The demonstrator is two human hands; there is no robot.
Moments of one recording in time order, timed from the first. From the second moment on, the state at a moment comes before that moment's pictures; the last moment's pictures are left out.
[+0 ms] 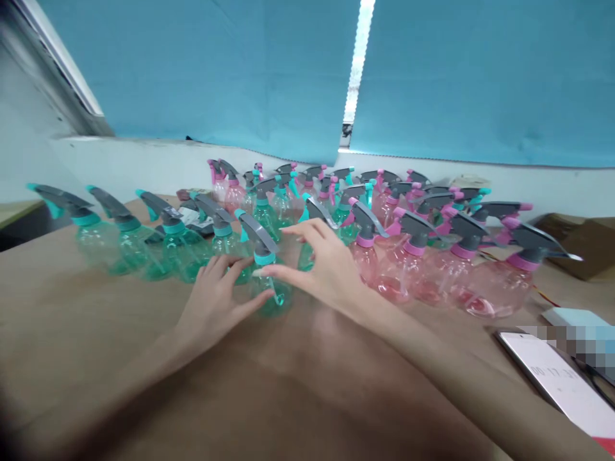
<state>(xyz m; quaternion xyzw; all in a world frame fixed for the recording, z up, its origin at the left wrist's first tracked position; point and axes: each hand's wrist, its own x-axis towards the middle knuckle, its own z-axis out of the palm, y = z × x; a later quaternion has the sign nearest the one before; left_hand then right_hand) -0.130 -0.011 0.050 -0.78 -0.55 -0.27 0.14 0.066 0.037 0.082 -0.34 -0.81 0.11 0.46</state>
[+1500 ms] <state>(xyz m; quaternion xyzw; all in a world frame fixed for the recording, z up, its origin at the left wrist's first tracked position) -0.047 -0.026 0.027 -0.83 -0.41 -0.34 -0.19 0.121 -0.002 0.112 -0.38 -0.79 -0.06 0.47</state>
